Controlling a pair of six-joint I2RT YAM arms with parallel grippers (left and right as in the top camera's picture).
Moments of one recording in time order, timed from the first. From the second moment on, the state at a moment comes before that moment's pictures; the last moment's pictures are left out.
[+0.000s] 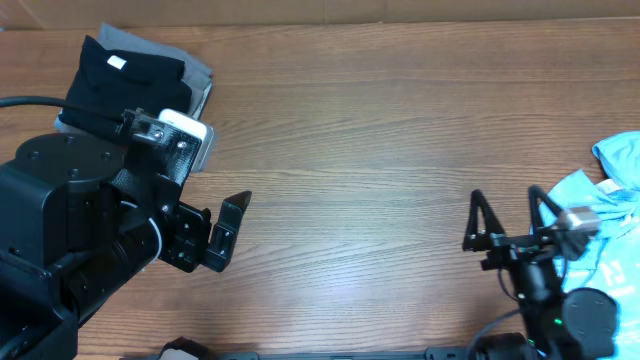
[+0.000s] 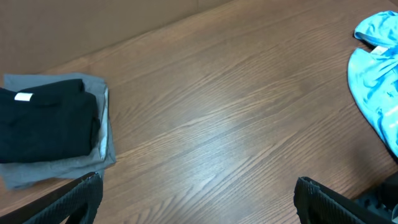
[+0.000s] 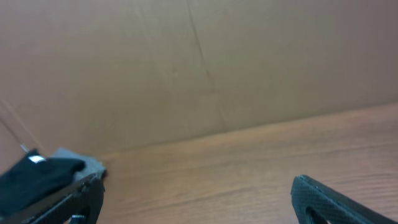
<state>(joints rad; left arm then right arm) -0.43 1.29 2.26 -1.69 0.02 -0.01 0.11 0.19 0.44 -0.25 -0.06 0.31</state>
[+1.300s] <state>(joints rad) -0.43 1.29 2.26 -1.69 0.02 -0.01 0.11 0.01 0.02 -0.03 -0.07 0.31</state>
